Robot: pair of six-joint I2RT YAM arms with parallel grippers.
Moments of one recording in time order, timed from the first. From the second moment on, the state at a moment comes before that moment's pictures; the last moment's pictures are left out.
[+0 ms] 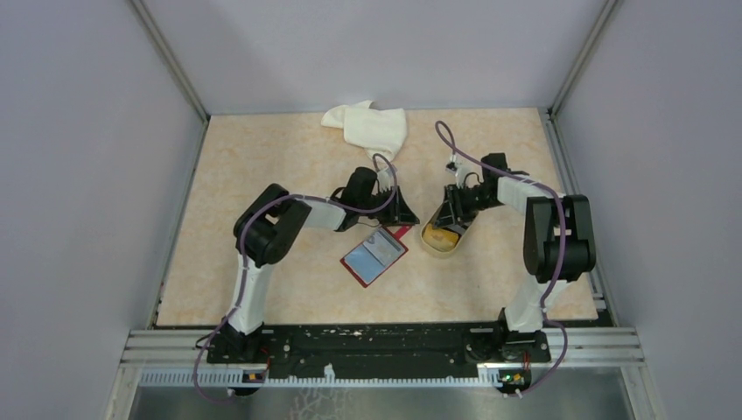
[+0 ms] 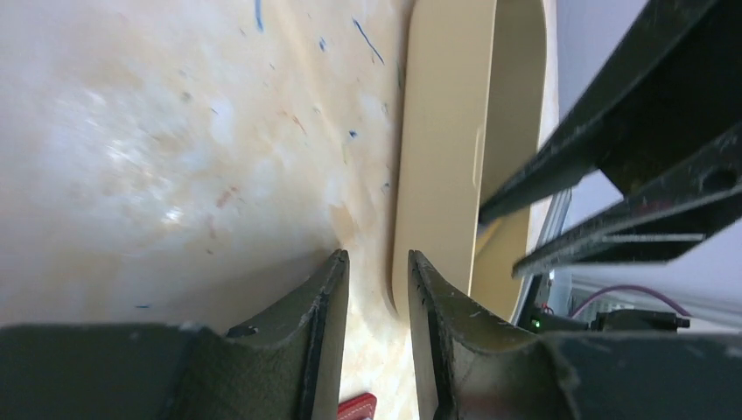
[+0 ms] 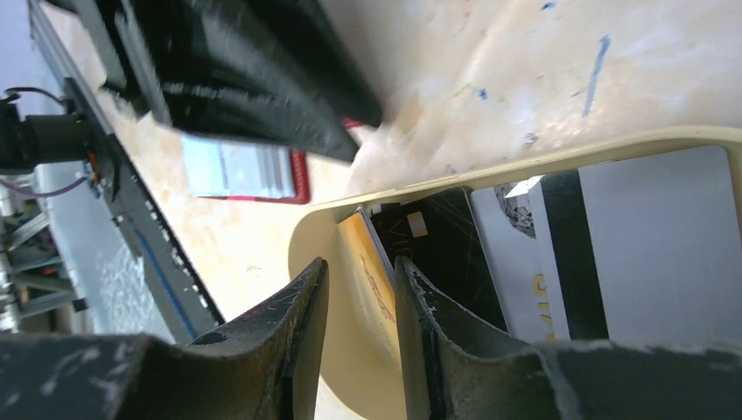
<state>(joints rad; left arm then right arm) -0.69 2.17 1.18 0.47 0.58 -0.82 0.06 1.76 1.05 -0.55 -0.85 -0.23</state>
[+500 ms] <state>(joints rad) -0.67 2.13 1.15 0.47 0.56 -0.80 0.06 1.75 1.05 -0.65 -0.81 -0.35</state>
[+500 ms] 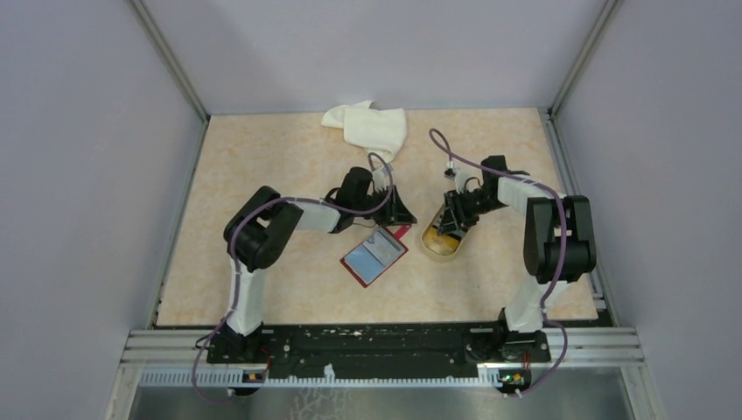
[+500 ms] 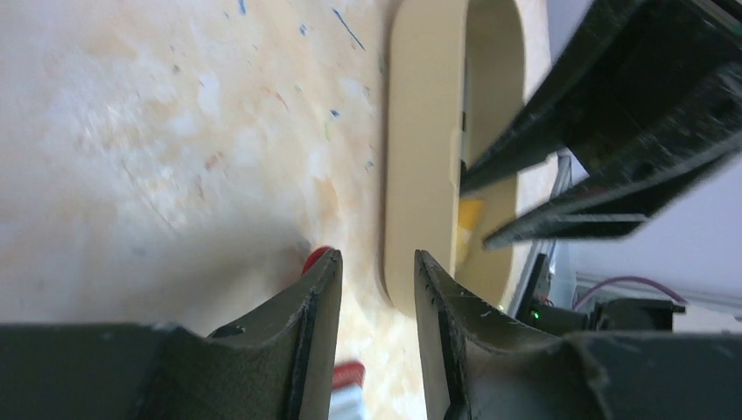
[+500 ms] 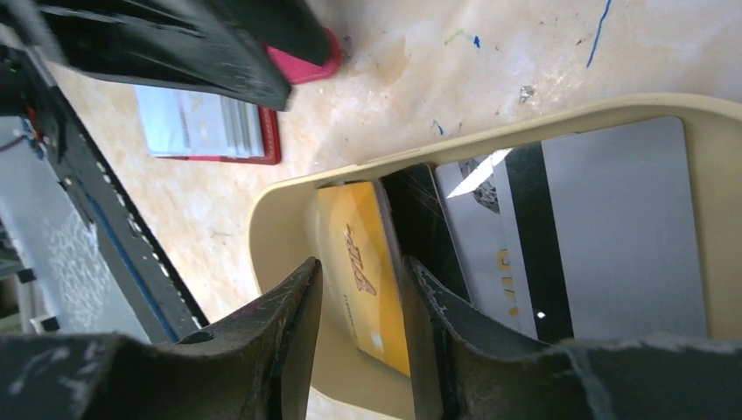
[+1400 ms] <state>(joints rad) -0.86 1.89 0.72 0.68 0.42 -0.91 0.35 1.65 0.98 -0.63 -0.55 -0.82</state>
